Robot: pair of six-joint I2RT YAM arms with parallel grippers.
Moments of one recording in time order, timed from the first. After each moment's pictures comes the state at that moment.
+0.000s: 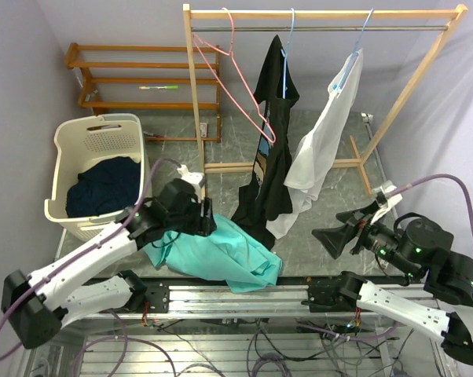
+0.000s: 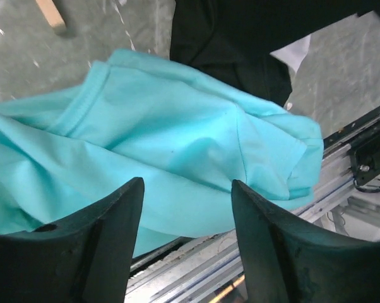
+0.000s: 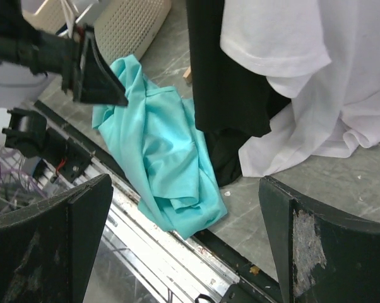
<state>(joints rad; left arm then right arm) -0.74 0.94 0.81 -0.60 0.04 -0.51 1.00 0.43 1.09 -0.94 0.24 0.38</state>
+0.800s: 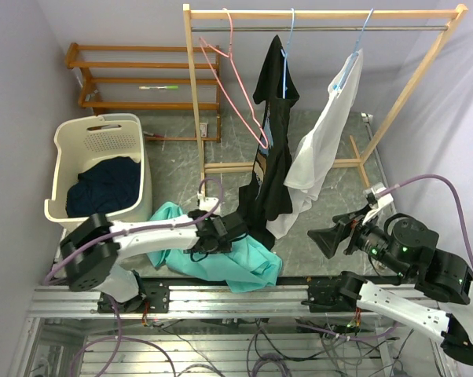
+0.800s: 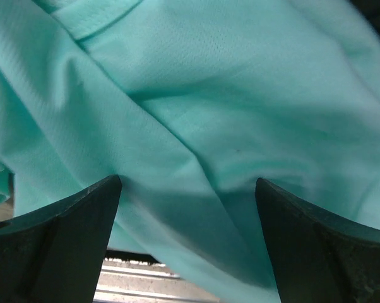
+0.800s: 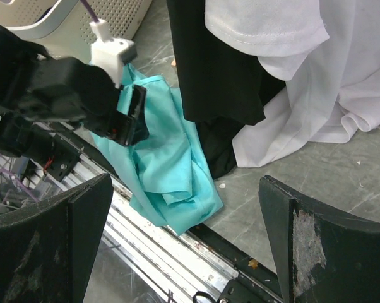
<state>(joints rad) -1.13 1.43 0.91 -0.83 -0.49 -1.13 1.00 0.39 1.02 -0.94 0.29 0.41</state>
